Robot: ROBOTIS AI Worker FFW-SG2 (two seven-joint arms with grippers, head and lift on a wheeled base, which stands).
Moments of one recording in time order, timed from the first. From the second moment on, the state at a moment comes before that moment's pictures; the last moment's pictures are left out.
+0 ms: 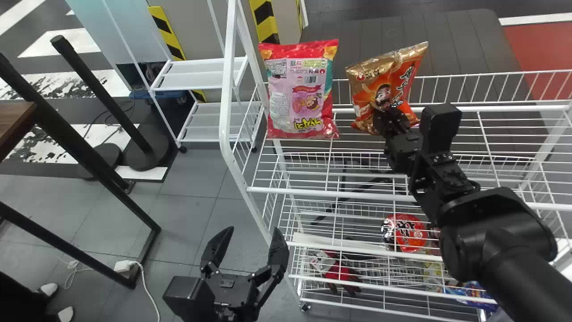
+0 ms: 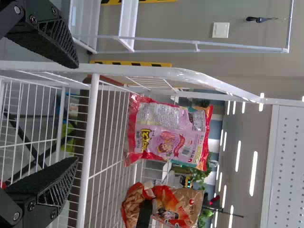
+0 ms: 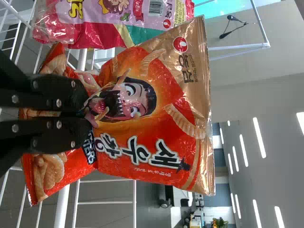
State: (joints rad) left arm 0.72 0.02 0.02 -1.89 0.11 -0.23 -0.05; right arm -0.37 0.00 0.50 -0.89 -0.33 -0.26 -0.01
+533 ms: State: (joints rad) left arm 0.72 0.02 0.02 -1.89 0.12 -0.23 -0.05; right arm -0.38 0.00 0.50 -0.85 -0.34 -0.29 0.01
